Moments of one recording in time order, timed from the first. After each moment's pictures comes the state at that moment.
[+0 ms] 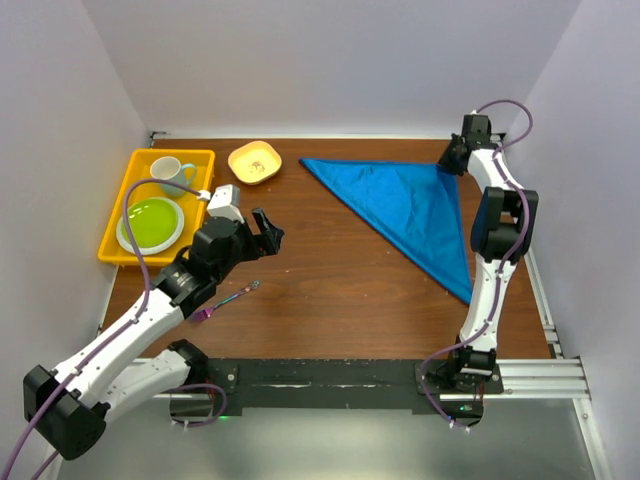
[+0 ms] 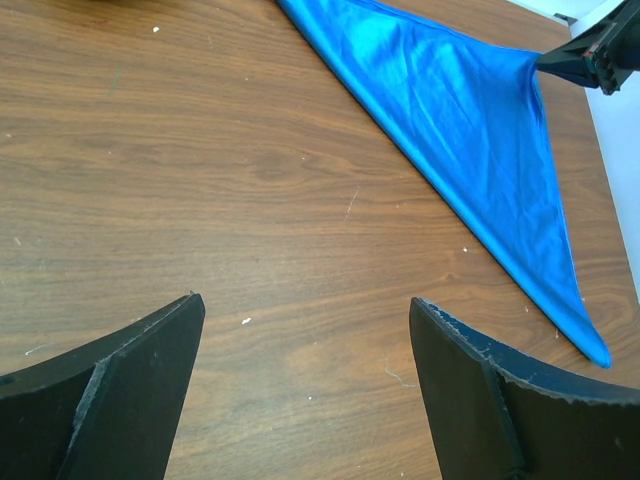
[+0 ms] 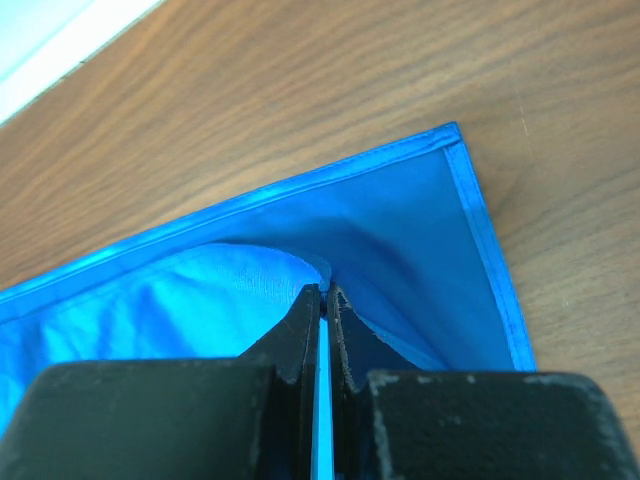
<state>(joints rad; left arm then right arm) -0.60 0.89 0.74 -0.27 -0.25 -0.62 -0.11 2.31 1.95 -0.45 -0.05 0.45</state>
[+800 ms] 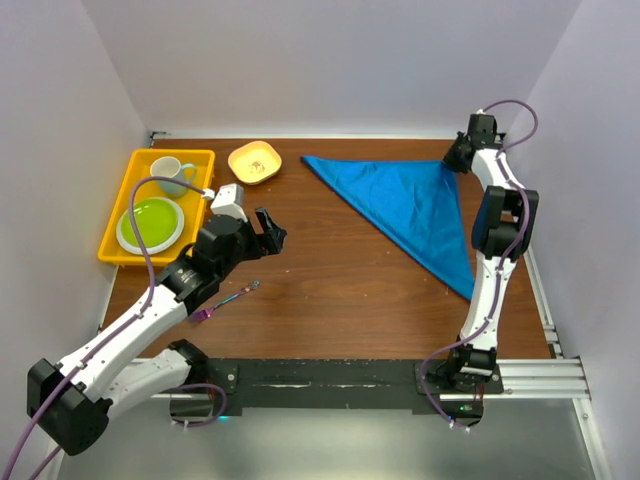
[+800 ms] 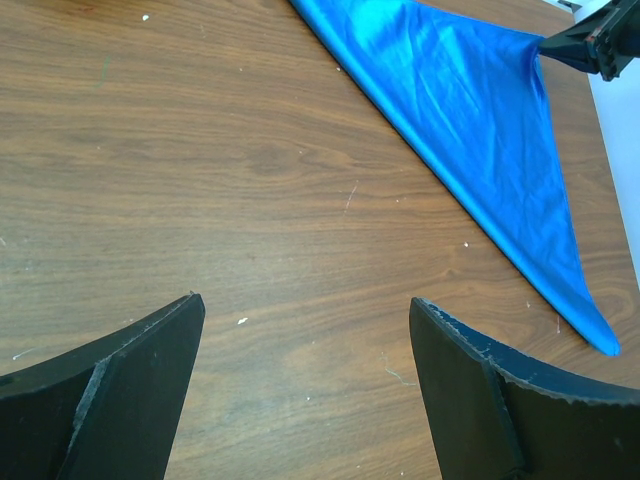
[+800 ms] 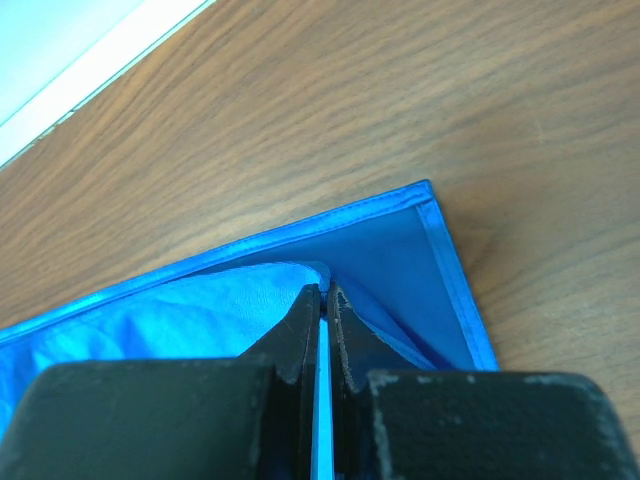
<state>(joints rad) -0.59 0.93 0.74 -0.25 -0.22 -0.62 -0.14 2.39 2.03 -0.42 -0.07 0.46</state>
